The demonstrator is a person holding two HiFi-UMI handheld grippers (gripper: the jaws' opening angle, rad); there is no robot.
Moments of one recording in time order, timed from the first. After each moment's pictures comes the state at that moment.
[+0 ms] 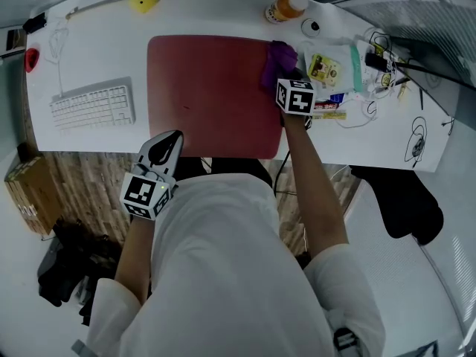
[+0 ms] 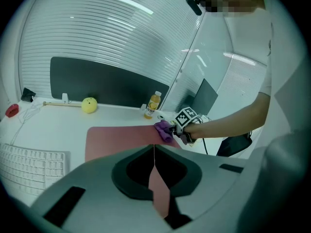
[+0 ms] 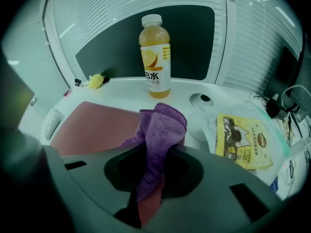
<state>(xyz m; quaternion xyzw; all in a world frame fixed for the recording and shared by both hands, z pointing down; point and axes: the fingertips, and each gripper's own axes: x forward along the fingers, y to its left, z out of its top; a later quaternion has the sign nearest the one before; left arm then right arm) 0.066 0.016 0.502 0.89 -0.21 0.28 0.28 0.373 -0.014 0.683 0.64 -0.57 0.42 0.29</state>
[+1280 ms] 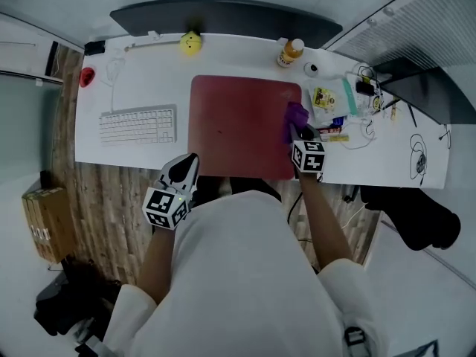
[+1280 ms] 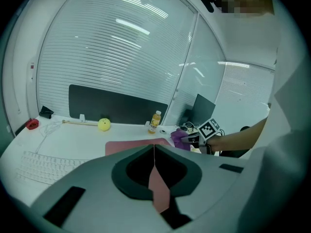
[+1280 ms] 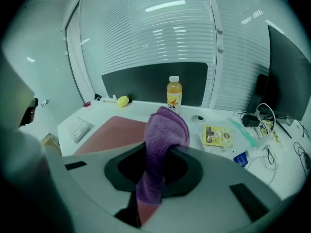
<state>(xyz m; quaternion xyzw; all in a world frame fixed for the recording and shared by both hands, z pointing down) -0.005 0.035 0.429 0.91 -0.26 0.21 0.23 0.312 0.063 0.563 0.67 -0.62 0.33 0.23</state>
